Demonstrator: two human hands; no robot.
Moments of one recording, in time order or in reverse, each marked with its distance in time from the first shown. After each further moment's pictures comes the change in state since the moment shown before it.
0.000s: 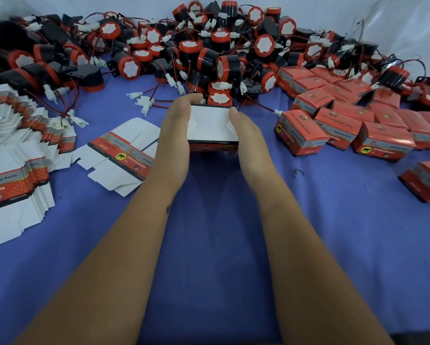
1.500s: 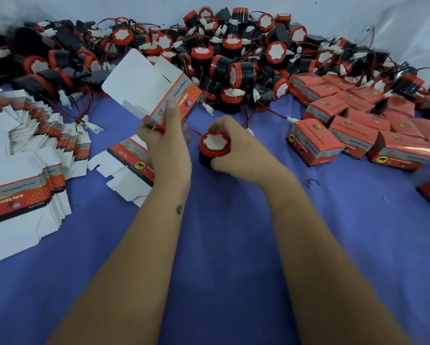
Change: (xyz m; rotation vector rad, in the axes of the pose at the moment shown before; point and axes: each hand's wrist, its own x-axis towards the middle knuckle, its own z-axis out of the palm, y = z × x) left_hand 0.020 -0.010 -0.011 -0.217 0.501 -0.152; right_hand 0.016 -0.012 0.015 -0.737 -0.287 -0.106
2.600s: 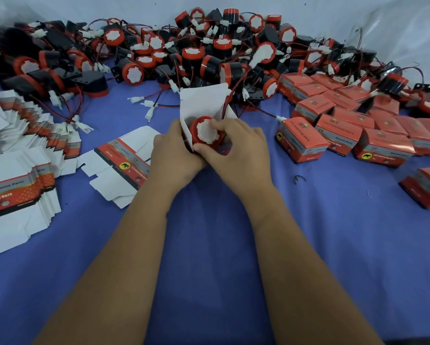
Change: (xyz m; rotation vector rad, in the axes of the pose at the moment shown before) left_hand -0.010 0.000 -0.013 0.812 -0.475 0.184; right_hand -0.021 0.010 0.017 -0.159 0.572 -0.251
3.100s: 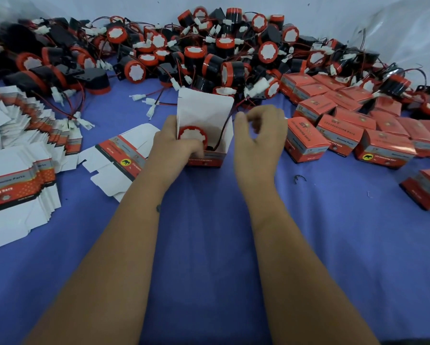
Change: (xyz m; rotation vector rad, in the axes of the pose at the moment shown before) left_hand 0.000 0.003 -0.011 -0.287 -0.055 -0.125; right_hand 0.006 -0.001 -0.004 0.273 0.344 0.257
